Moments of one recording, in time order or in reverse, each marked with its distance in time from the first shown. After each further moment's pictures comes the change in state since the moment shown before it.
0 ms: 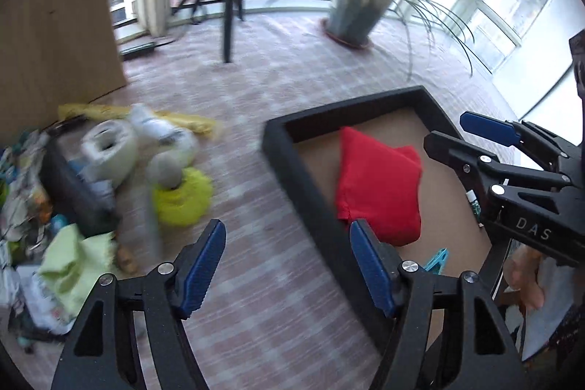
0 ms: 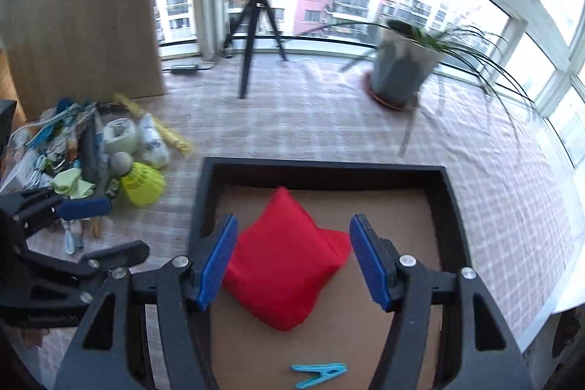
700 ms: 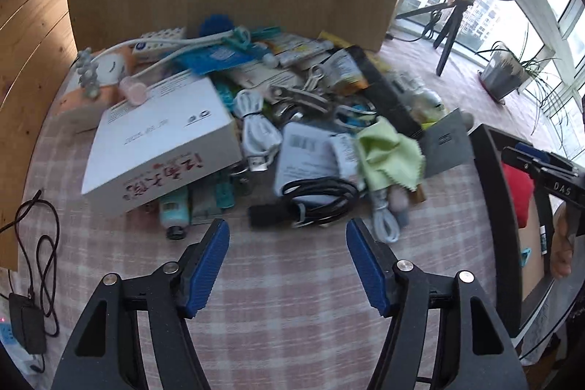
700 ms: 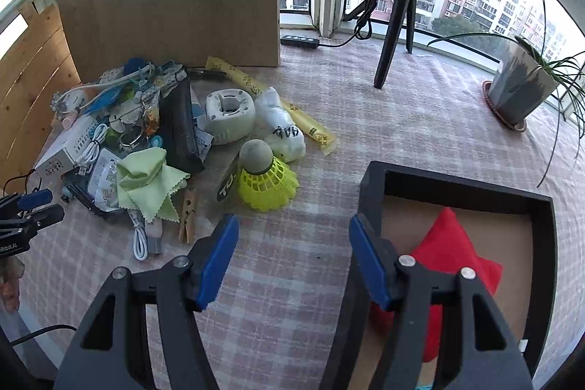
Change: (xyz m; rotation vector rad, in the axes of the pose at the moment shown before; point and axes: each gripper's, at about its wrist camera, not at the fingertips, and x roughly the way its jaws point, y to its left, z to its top) left arm -0.086 0.199 -0.125 -0.365 -0.038 0.283; right arm 0.041 0.118 0.009 -0.119 0.076 0.218
